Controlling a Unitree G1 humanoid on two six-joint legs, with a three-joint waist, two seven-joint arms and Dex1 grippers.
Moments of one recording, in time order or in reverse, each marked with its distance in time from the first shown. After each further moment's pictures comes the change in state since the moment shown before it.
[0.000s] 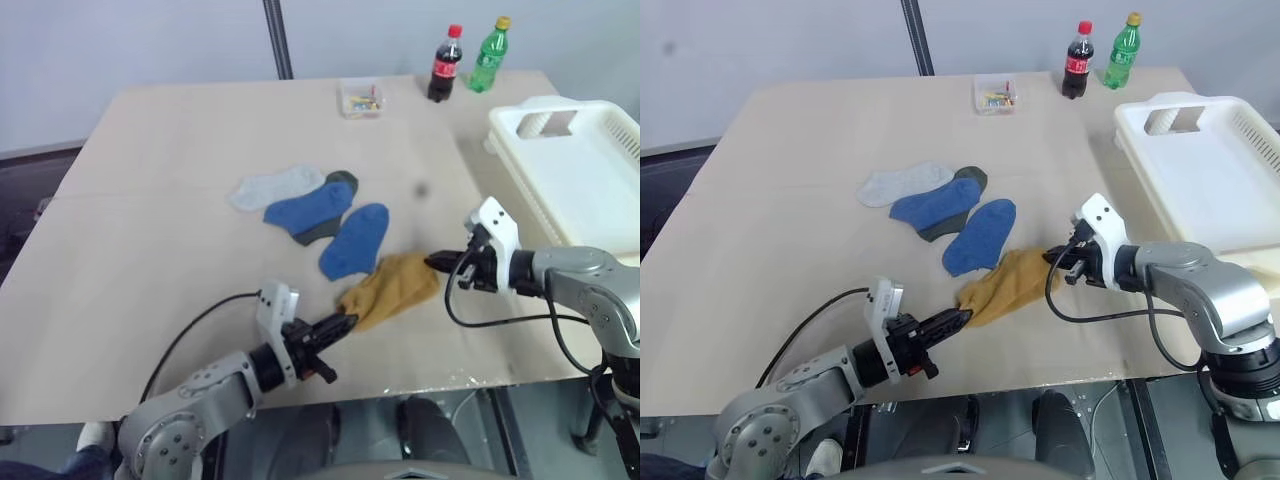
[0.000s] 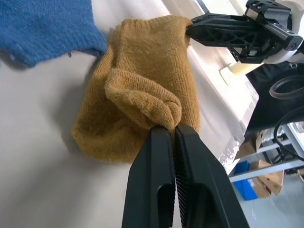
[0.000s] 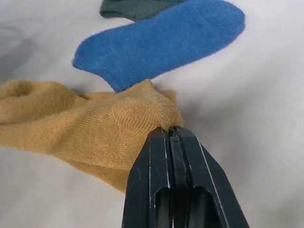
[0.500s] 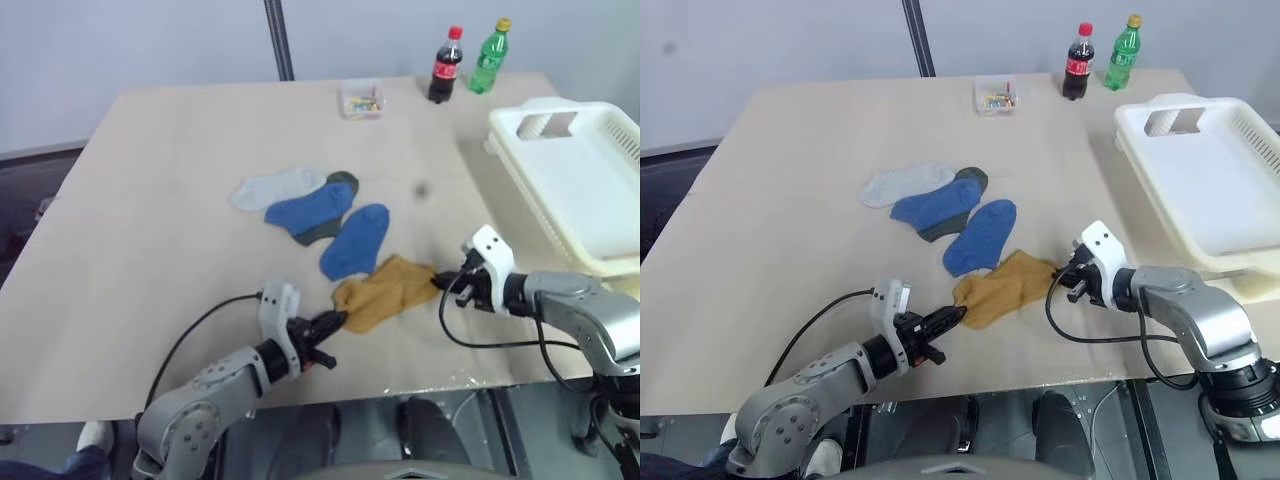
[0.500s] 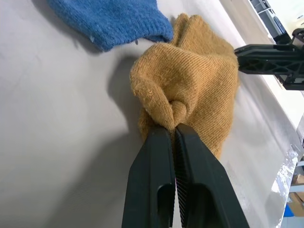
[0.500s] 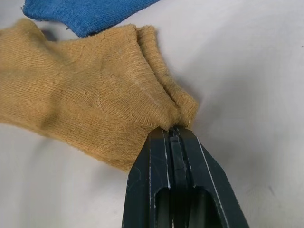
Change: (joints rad) left arm -0.030 0.012 -0.064 0.118 0.122 -0.022 0.030; right arm 0.122 0.022 0.054 0.055 -0.096 -0.102 -0.053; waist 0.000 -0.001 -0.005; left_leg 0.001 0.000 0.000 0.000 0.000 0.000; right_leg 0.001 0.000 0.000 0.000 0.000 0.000
